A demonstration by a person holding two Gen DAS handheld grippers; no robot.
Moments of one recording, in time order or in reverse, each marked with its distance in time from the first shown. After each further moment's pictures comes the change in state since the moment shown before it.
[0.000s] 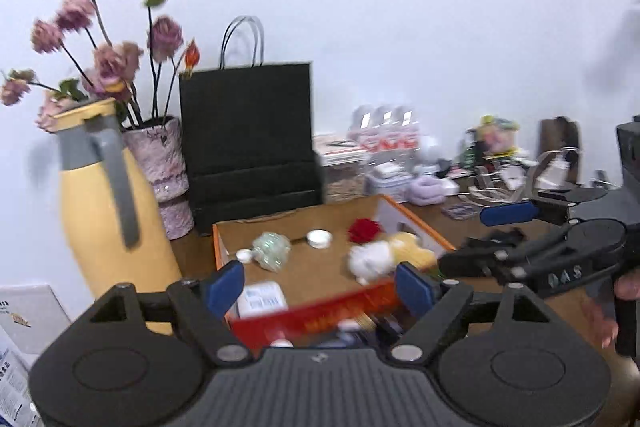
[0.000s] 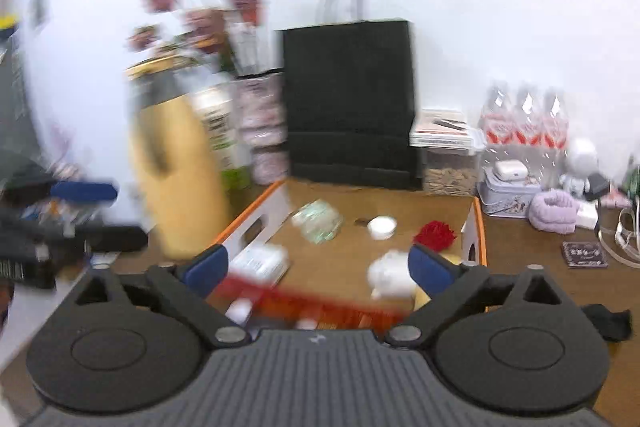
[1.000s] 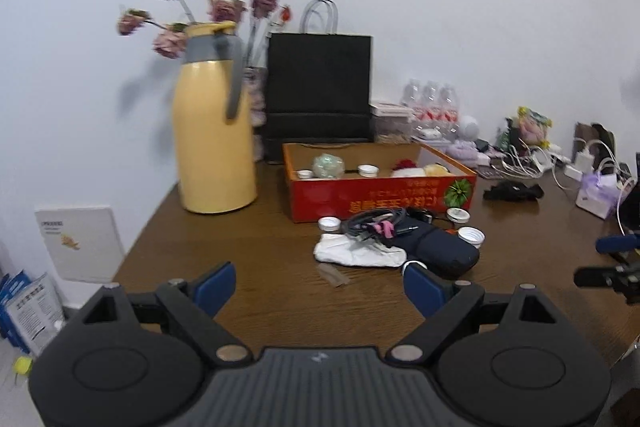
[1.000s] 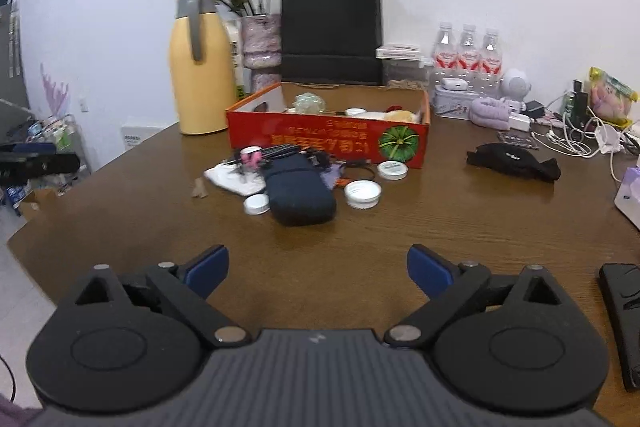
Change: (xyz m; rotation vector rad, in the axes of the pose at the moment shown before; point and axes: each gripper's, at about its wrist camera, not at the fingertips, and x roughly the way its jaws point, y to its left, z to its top) left arm -0.092 -0.008 -0.146 -0.109 -0.010 0.158; right arm -0.105 0.043 -0.154 0.081 0.046 -0.172
